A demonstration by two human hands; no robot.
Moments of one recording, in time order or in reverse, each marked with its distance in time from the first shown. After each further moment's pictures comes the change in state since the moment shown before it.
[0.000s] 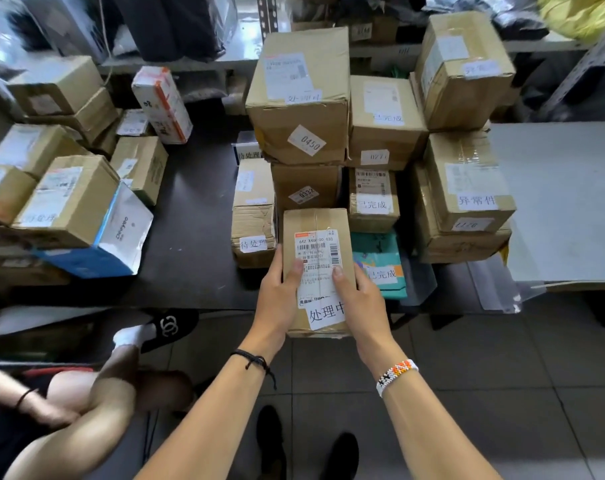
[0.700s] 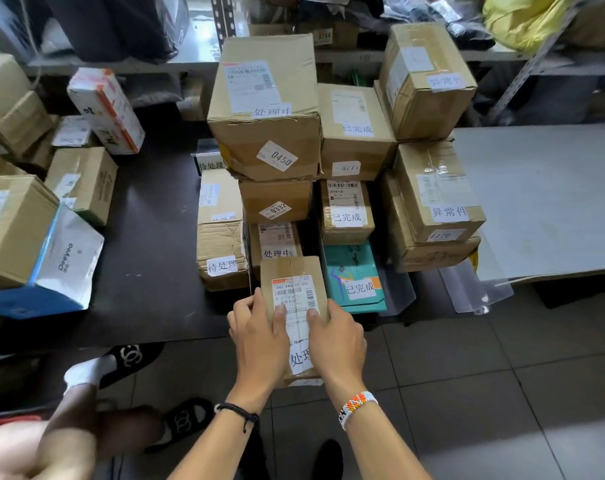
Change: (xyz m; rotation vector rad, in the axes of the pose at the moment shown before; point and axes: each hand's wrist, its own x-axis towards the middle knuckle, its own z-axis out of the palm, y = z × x) left_hand 0.017 -0.051 -0.009 0.791 0.190 0.197; right_hand 0.002 0.010 0.026 -0.683 0.252 0.116
